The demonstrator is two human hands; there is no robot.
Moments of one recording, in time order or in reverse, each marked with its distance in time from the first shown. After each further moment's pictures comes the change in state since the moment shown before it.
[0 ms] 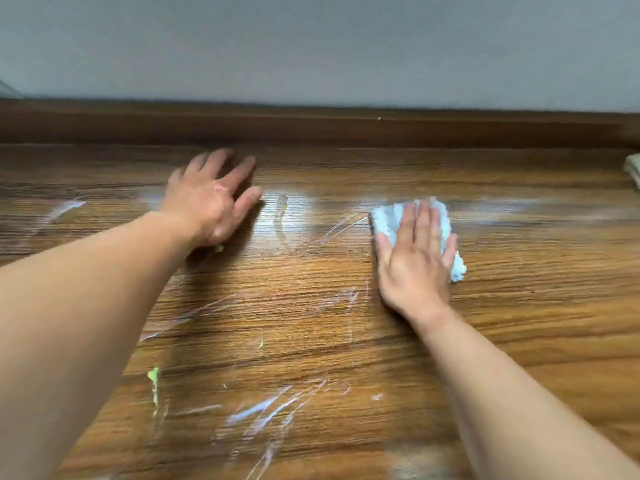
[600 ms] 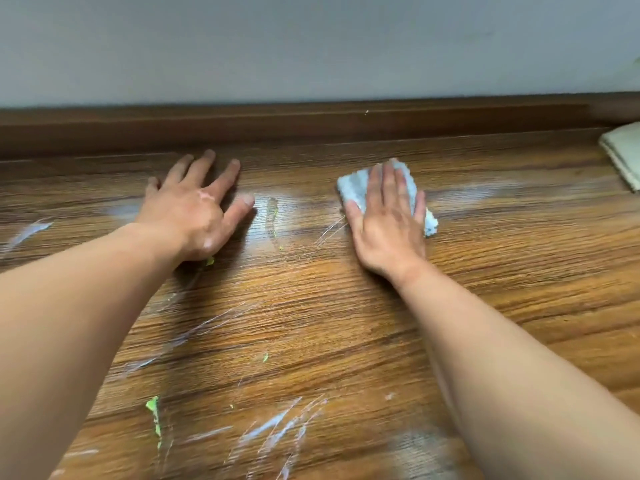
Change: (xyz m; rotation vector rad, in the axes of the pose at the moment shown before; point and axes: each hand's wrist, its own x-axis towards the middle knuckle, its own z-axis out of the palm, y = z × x) left_hand 0.002 0.003 -0.005 -0.008 -0.126 0.003; right_hand 0.050 -0.030 -0.004 -0.050 -0.032 -0.012
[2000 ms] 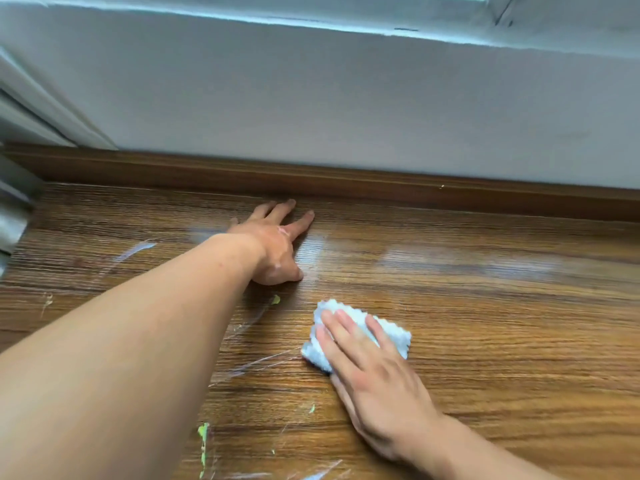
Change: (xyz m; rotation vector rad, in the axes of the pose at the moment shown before) left_hand 0.007 0.000 -0.035 0.018 -0.287 0.003; right_hand -0.110 -0.051 0.021 -0.006 0.012 -0.820
